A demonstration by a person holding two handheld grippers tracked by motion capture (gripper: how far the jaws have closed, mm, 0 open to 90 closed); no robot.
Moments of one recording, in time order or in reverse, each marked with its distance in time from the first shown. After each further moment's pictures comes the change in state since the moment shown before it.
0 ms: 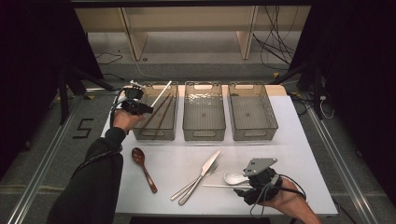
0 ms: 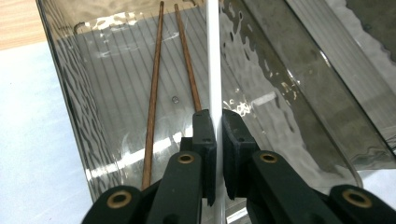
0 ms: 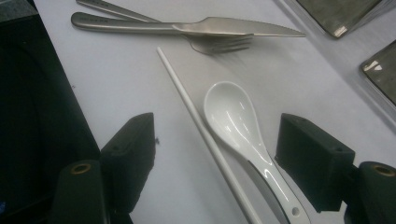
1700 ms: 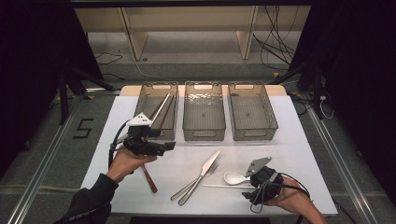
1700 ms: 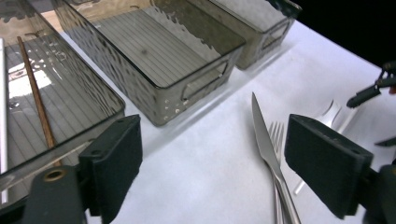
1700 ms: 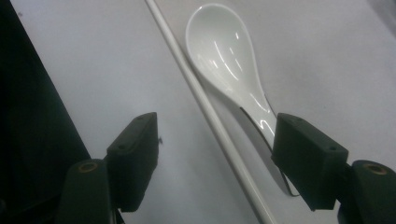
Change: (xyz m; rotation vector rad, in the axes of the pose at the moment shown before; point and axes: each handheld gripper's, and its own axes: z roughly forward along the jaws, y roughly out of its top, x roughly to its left) left arm -0.102 -0.103 -0.075 -0.221 -0.306 0.251; right arm -0.016 -0.018 0.020 0.194 0.024 -0.008
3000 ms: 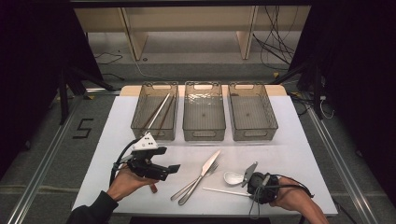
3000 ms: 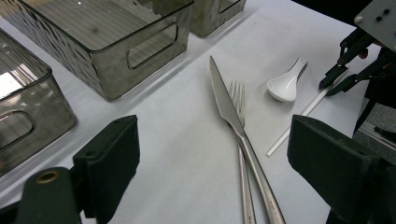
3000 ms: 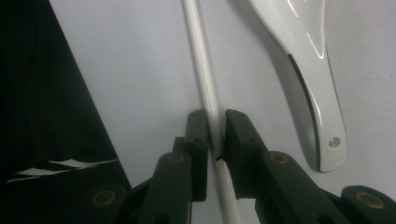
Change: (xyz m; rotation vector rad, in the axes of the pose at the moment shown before) left arm -0.032 -0.032 0.001 0.038 -0.068 0.097; right arm 0.003 0.000 0.016 0.256 0.060 -0.172
